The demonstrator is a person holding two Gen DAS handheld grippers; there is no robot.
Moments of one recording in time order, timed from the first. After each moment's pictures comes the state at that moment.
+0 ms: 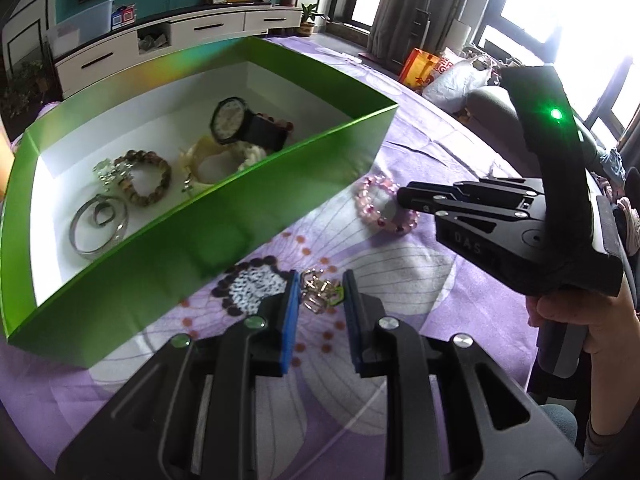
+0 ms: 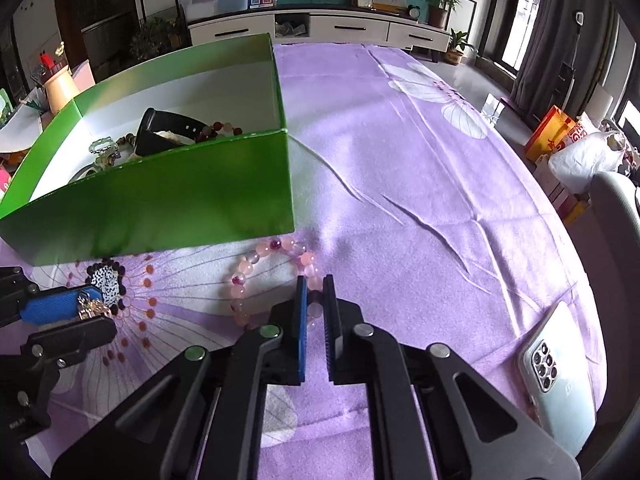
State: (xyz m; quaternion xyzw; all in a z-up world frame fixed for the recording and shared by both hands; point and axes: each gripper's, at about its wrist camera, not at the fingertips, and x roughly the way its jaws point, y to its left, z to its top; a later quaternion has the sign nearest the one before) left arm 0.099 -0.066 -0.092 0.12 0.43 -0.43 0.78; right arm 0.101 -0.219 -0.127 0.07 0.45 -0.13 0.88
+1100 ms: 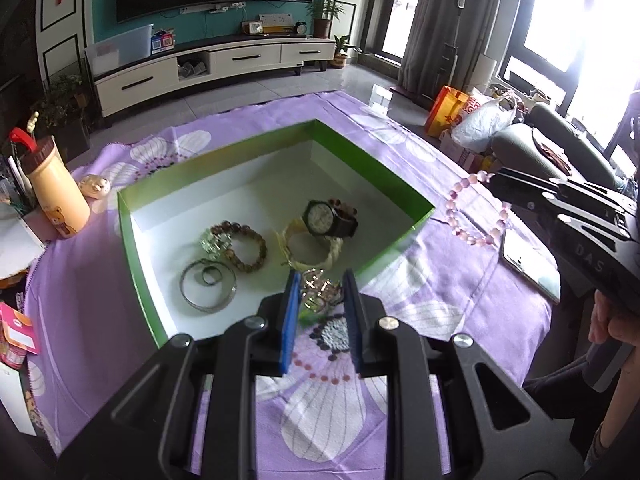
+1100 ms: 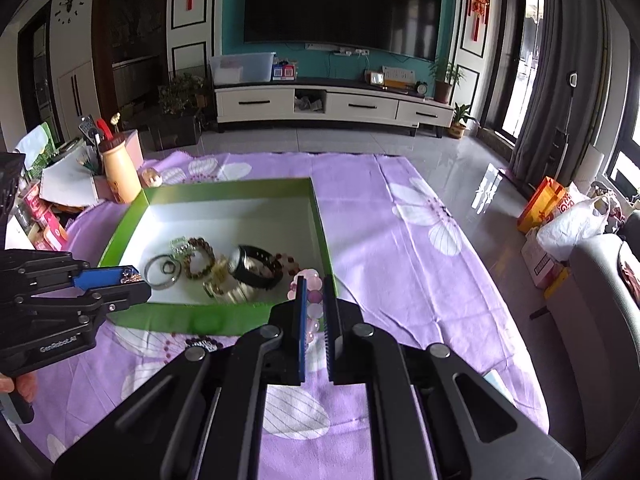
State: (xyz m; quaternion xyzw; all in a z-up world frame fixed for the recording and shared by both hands) left arm 0.131 -0.028 -0.002 0.10 0.40 -0.38 0.83; right arm 0.075 -0.176 0.008 0.02 0.34 -0.12 0.93
